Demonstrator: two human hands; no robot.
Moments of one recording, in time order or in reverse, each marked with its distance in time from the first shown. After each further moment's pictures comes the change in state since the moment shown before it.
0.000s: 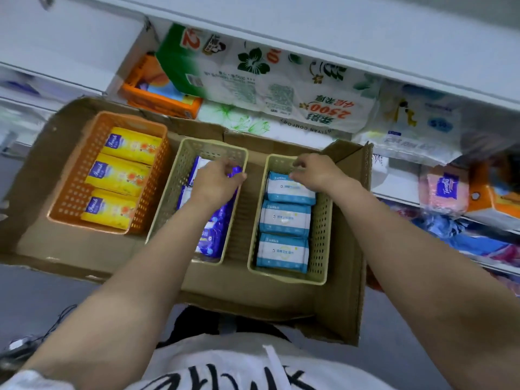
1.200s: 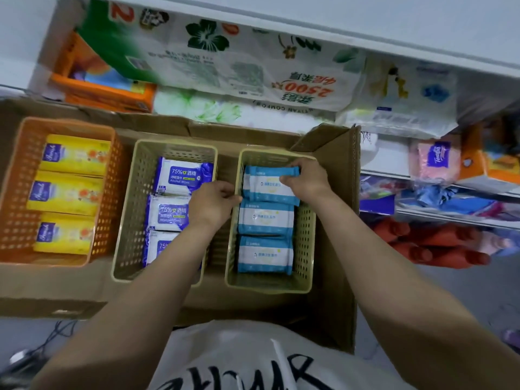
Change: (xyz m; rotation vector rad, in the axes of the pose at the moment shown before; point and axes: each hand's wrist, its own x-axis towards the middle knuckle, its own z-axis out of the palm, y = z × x) left_hand 0.031 -0.018 0.073 -0.099 -0.186 -0.189; right_hand 0.022 0.045 0.051 0.654 0.144 0.362
